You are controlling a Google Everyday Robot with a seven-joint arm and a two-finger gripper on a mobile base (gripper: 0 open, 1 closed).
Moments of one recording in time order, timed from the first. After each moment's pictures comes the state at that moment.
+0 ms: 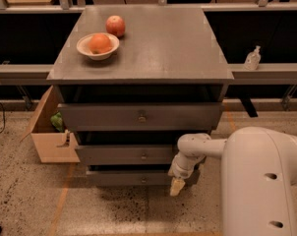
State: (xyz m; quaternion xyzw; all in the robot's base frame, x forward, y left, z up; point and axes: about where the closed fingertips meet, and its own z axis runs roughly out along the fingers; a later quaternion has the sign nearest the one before) arm 0.566 -0.115 0.328 -0.69 0.71 0.13 0.06
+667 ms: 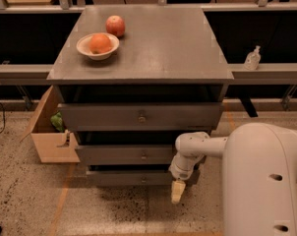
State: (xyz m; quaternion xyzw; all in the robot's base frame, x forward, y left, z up) arm 0.547 -0.112 0.347 -0.69 0.72 0.13 0.03
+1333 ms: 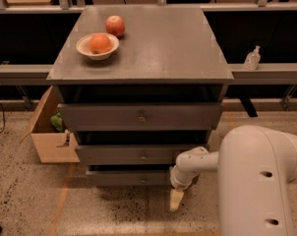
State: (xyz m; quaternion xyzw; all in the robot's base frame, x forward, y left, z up) arm 0.555 -0.114 0.292 -0.67 0.73 0.07 0.09
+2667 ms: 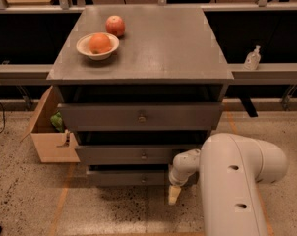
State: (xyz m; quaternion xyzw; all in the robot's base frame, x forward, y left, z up) arm 0.609 -0.118 0.224 -0.67 0.73 0.05 0.11
